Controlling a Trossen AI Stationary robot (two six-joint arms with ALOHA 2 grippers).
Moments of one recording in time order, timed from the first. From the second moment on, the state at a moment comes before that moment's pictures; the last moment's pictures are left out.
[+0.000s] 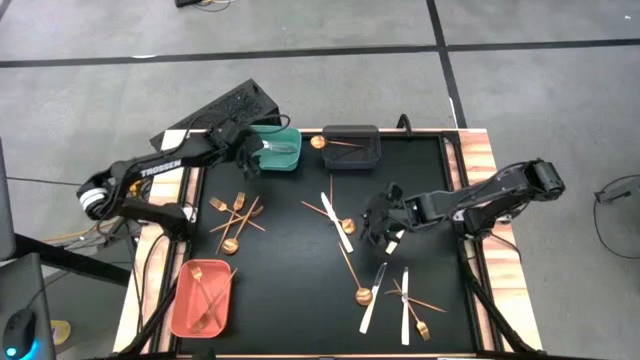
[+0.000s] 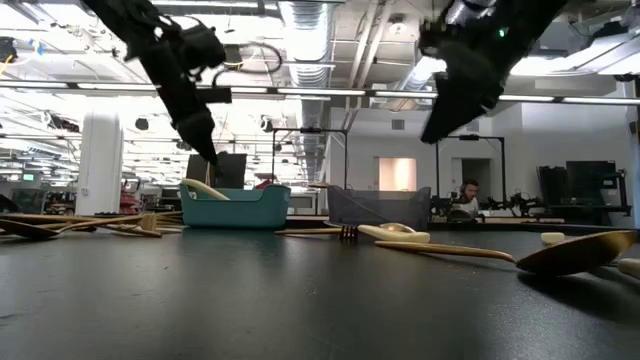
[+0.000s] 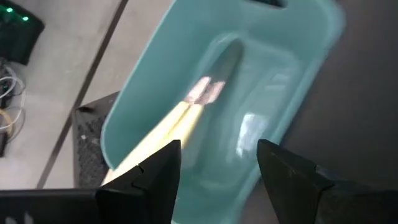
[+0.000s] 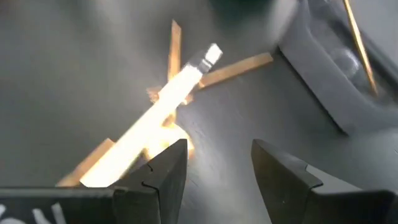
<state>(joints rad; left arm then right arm) 0.68 1.24 0.85 -0.51 -0.18 0.36 0.18 1.38 0.92 -0.54 0.53 0.50</state>
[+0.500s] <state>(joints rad) 0.33 1.01 0.67 -0.48 -0.18 -0.05 0.14 1.47 0.92 -0.50 0.44 0.46</state>
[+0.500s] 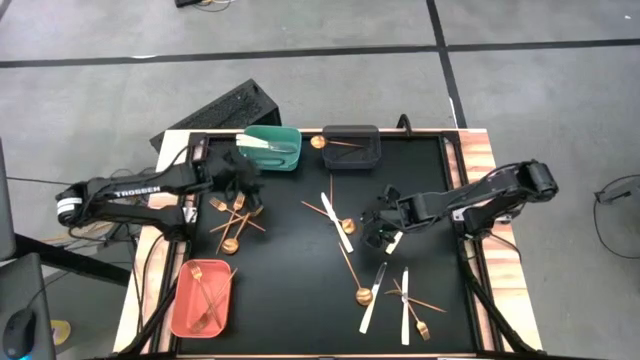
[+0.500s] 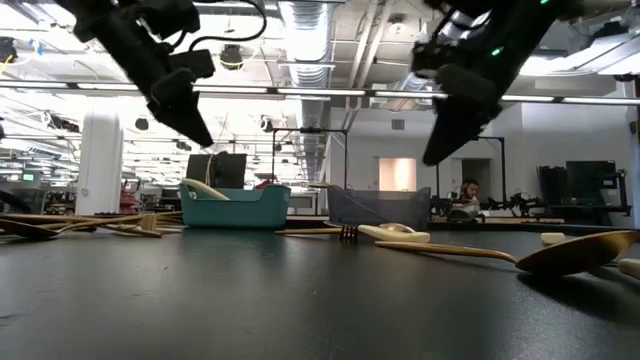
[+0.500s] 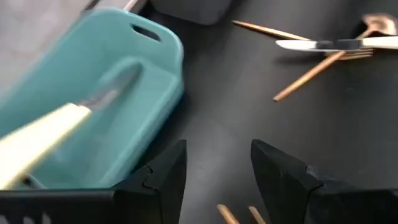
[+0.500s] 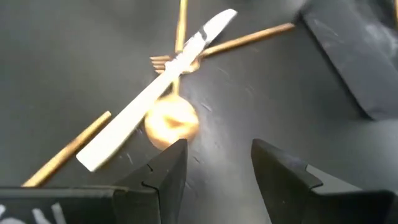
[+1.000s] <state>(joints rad) 0.00 1.00 0.63 -0.45 -0.32 -0.33 -0.03 1.69 0.92 -0.24 0.21 0.30</state>
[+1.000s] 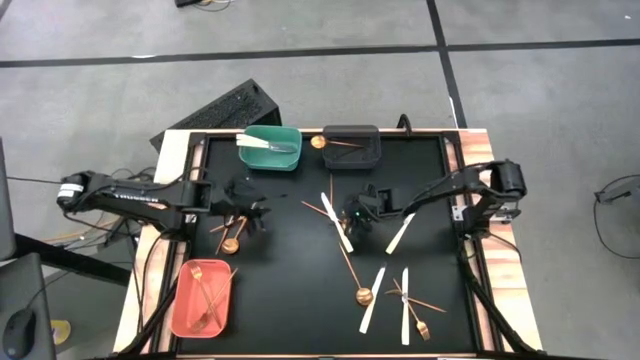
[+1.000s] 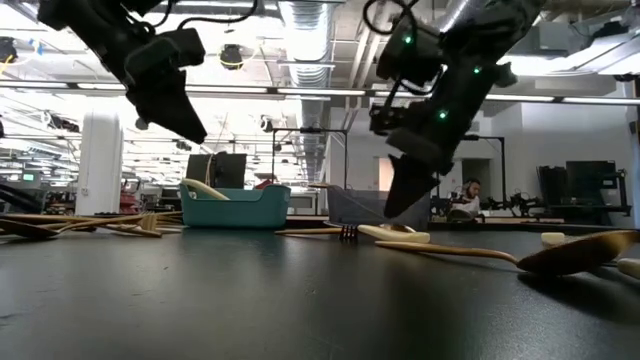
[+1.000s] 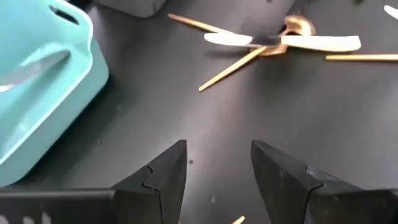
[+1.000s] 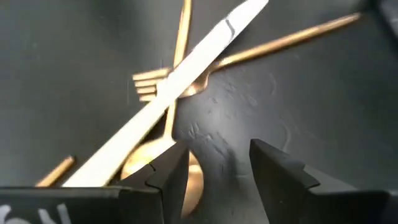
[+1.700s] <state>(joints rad) -0.17 1.23 0.63 -0.25 -0.55 -0.43 -0.07 1.80 0.94 -0.20 0.05 0.24</state>
